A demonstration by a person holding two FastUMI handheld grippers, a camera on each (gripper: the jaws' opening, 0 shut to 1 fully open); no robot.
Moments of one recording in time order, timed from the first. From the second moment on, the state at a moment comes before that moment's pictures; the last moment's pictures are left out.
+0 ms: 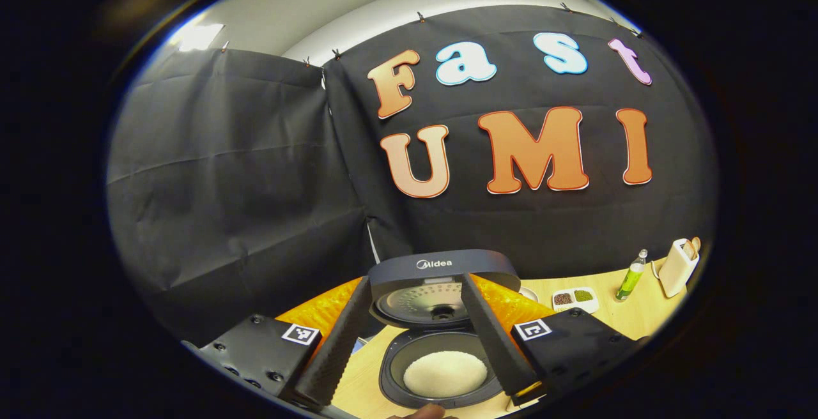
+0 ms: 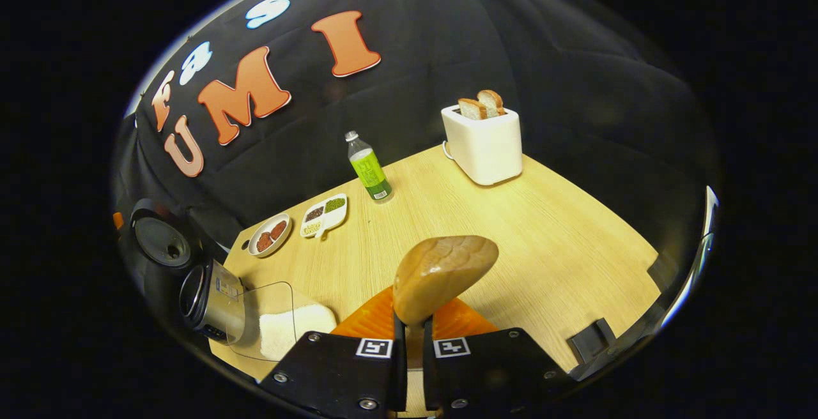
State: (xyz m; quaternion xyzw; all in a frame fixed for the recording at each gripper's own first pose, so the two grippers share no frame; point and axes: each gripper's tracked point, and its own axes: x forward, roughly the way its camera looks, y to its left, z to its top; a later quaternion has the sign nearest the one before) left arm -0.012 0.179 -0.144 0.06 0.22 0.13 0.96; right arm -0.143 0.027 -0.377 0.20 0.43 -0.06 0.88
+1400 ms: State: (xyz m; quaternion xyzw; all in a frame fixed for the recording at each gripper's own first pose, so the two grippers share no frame) left arm 0.075 0.182 -0.211 -0.02 0.36 0.10 0.93; right arm -0.123 -0.042 -0.300 0.11 0.38 -0.12 0.91
